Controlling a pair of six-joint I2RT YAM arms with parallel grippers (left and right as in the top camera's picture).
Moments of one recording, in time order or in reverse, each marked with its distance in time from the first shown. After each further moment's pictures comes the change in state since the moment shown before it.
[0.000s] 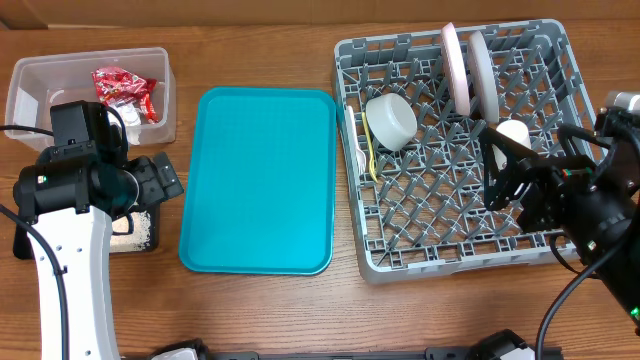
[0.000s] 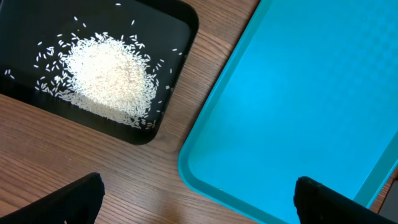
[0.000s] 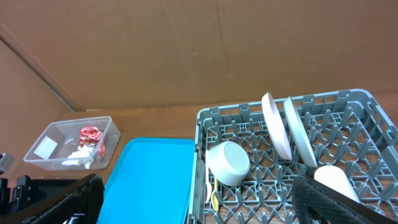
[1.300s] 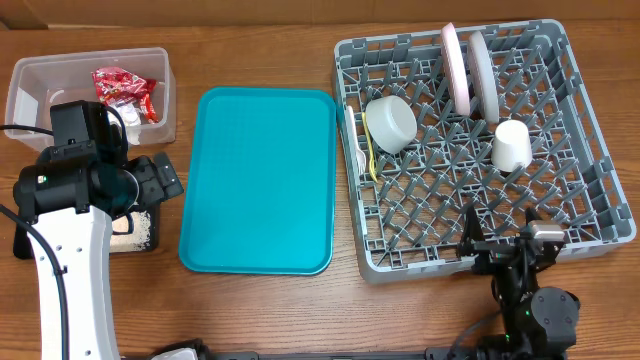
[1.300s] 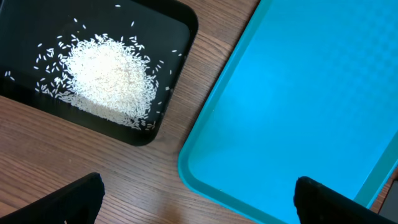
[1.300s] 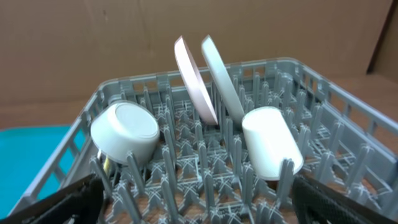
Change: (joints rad) left arm 0.000 0.000 0.000 0.003 0.000 0.003; right arm -0.367 -1.013 -1.633 0.888 -0.093 -0.232
